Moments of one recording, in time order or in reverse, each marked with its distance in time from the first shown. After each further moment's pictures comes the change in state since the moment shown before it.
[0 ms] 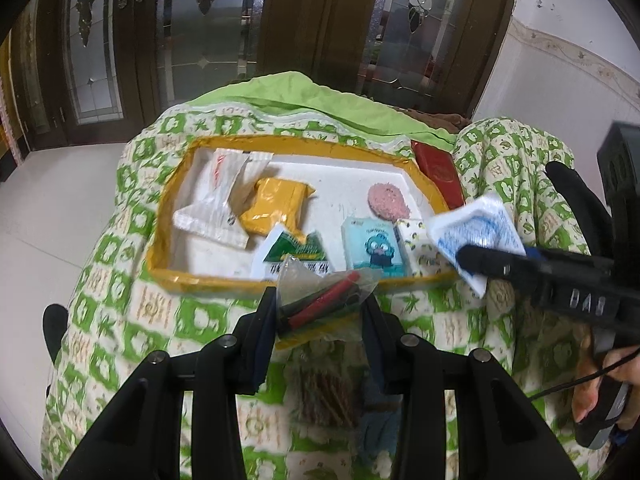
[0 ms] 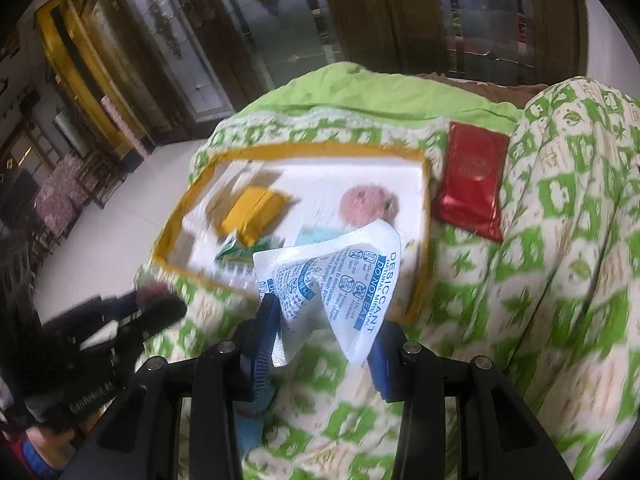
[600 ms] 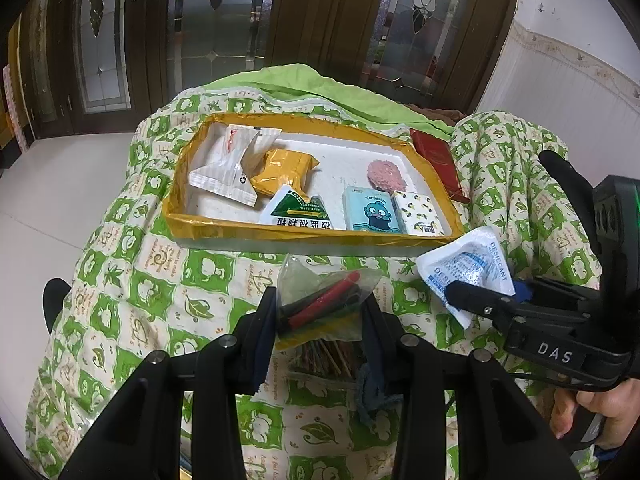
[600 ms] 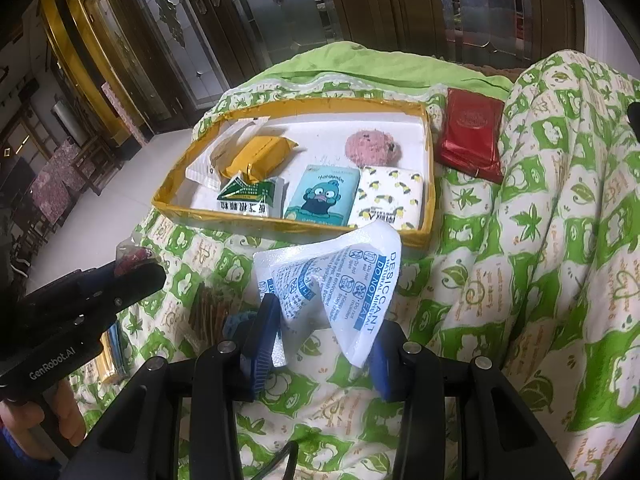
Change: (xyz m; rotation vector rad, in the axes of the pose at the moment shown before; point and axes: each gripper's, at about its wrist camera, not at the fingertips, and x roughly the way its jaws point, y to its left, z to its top) left arm -0.023 0.004 -0.040 -0.028 -0.003 0.006; right arm -0.002 0.016 -0.065 -0.042 0.020 -0.020
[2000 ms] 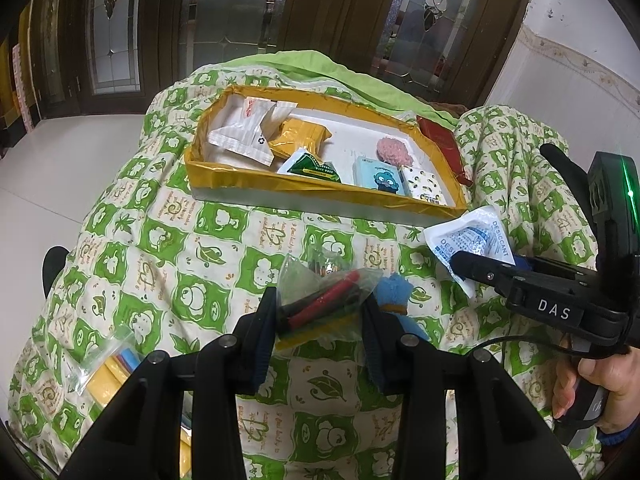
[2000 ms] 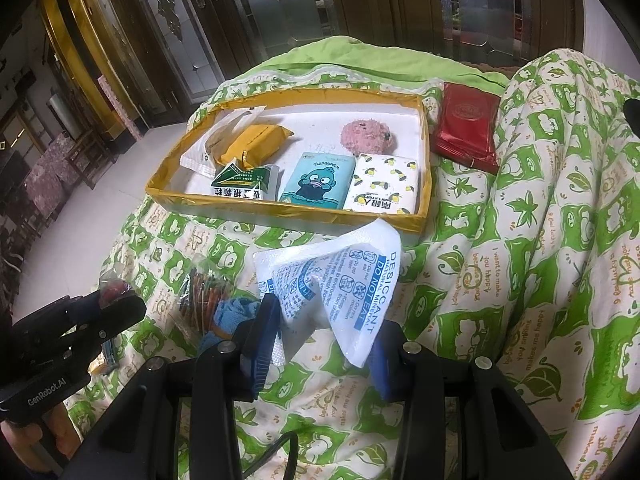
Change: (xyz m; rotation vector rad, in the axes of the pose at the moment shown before) left arm -0.009 0.011 -0.035 -0.052 0.018 -0.005; right arm 0.002 0.000 -0.009 -0.013 0.015 -0.029
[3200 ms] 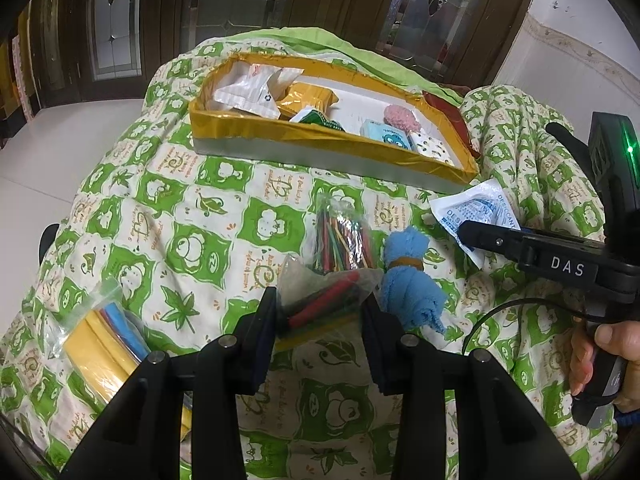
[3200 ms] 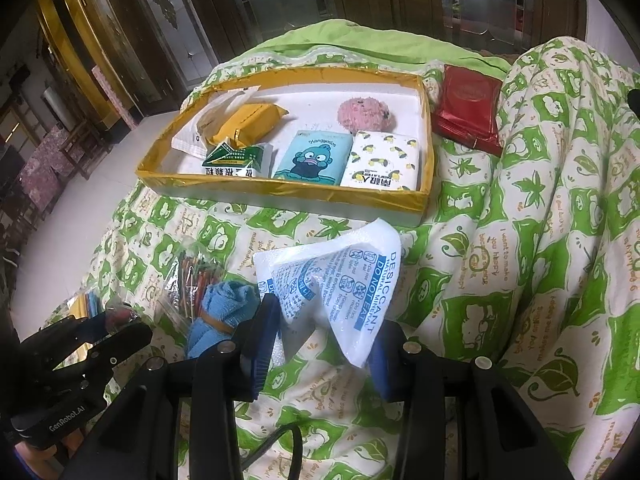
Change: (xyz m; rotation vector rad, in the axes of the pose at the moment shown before) left arm 0.012 0.006 -0.029 -0.011 0.046 0.005; right arm 0.011 -0.002 -0.005 0.001 0.049 -0.011
